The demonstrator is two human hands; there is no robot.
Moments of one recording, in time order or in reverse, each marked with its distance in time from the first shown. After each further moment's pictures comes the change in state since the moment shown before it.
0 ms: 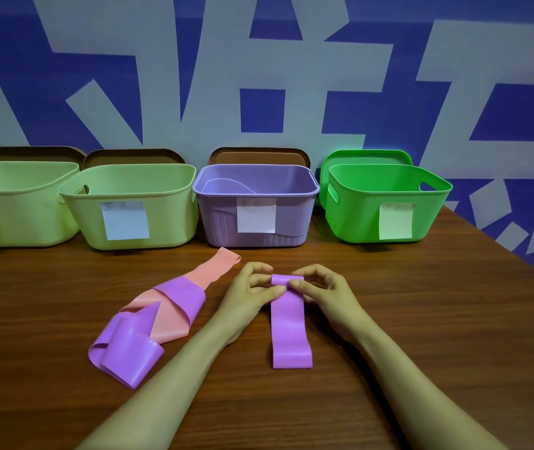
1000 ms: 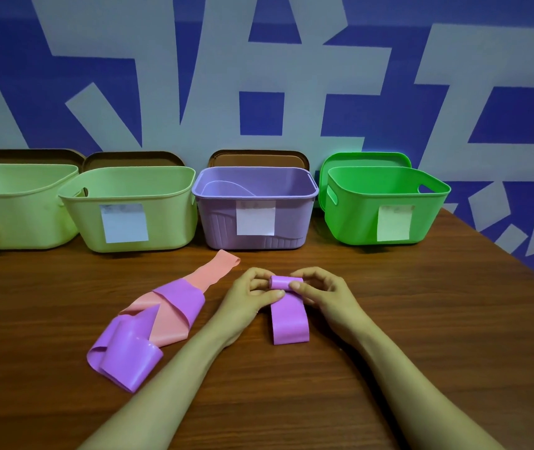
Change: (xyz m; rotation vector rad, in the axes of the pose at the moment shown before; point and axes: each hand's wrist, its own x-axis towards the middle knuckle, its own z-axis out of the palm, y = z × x) left_hand 0.003 -0.002 -0.002 -0.022 -0.031 -0.016; right_hand 0.001 0.000 -0.002 0.060 -0.039 0.026
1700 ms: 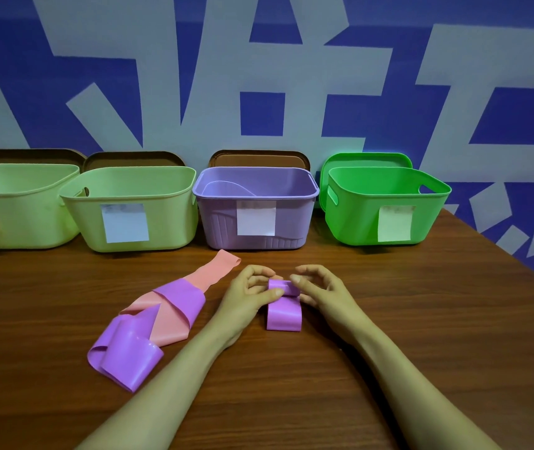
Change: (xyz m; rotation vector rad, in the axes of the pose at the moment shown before) left_hand -0.002 0.002 0.001 -0.066 0.039 0.039; right_hand 0.003 -0.001 0.002 -0.055 0.029 0.031
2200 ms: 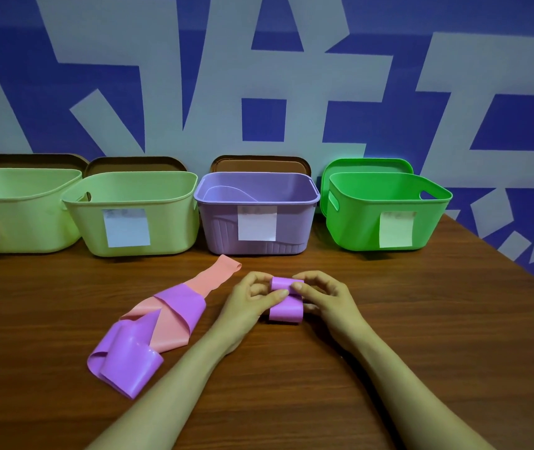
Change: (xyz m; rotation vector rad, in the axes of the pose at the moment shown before) left_hand 0.002 0.000 0.003 0.097 0.008 -0.021; right_hand -0.002 0.000 0.001 0.122 -0.008 -0.053
